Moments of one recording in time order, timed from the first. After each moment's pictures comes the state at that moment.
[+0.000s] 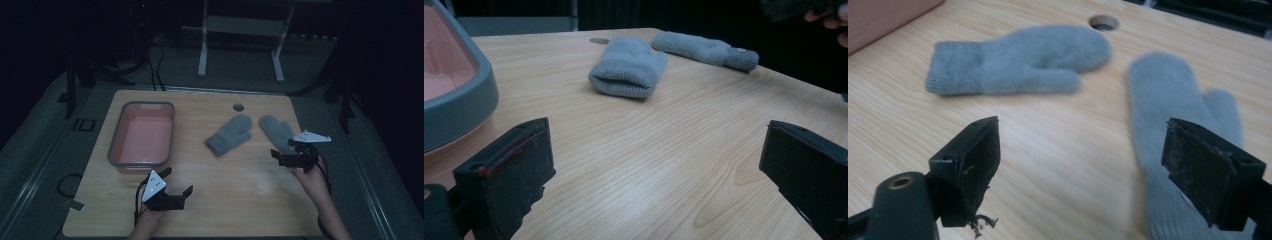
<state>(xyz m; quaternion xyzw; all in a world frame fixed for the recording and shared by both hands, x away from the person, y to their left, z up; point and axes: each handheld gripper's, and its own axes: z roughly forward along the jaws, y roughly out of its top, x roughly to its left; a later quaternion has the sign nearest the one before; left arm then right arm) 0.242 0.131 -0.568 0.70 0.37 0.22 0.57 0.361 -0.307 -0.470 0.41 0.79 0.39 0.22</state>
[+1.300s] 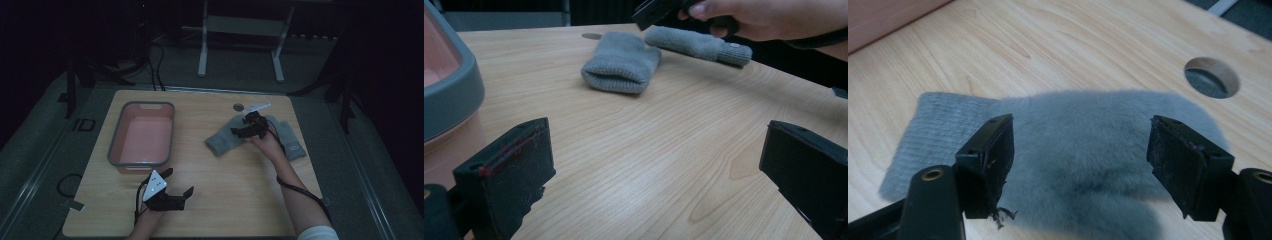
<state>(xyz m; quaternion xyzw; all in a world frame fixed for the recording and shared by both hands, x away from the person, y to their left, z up) 0.244 0.130 -0.570 0.70 0.37 0.21 0.57 0.493 -0.193 -0.502 0.33 0.86 0.36 0.15</state>
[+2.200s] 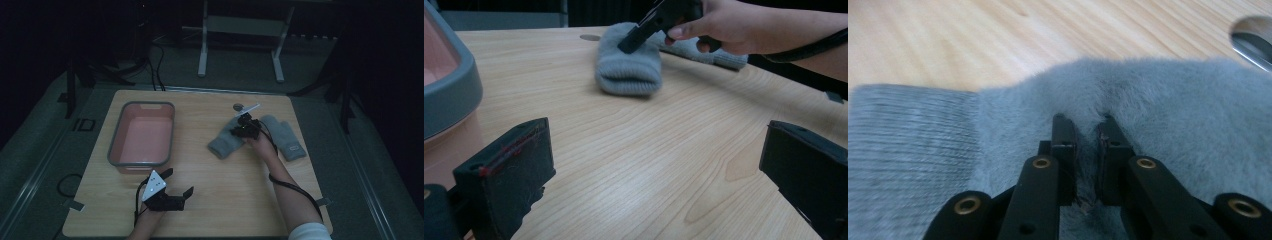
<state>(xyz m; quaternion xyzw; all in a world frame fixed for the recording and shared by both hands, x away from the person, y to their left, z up) 0.243 0.131 -0.570 0.70 0.37 0.20 0.58 0.506 -0.177 -0.524 0.32 0.89 0.31 0.12</state>
